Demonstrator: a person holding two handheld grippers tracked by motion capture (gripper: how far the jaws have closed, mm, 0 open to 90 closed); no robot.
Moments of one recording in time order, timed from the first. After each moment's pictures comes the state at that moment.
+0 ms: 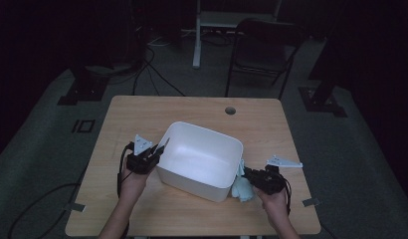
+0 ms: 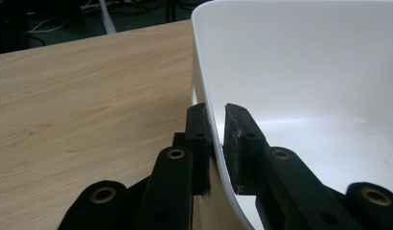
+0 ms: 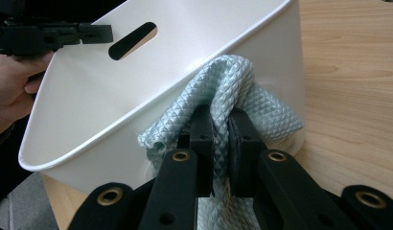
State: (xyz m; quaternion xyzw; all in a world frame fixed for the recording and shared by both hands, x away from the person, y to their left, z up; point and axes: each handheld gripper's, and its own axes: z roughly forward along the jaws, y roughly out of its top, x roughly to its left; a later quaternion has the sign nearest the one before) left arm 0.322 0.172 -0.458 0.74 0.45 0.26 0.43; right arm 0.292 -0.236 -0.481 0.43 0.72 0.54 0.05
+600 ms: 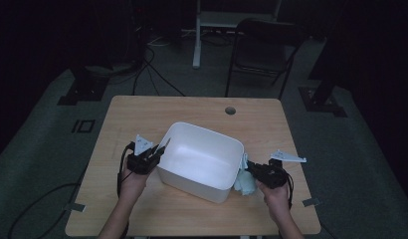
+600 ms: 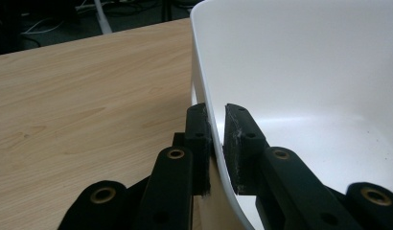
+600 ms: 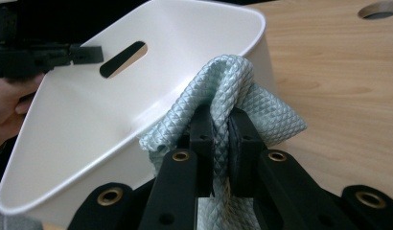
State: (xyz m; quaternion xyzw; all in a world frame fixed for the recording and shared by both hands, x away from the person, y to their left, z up) left arm 0.322 0.170 -0.458 0.74 0.45 0.25 0.43; right arm 0.305 -0.243 -0.475 0.44 0.71 0.55 0.06
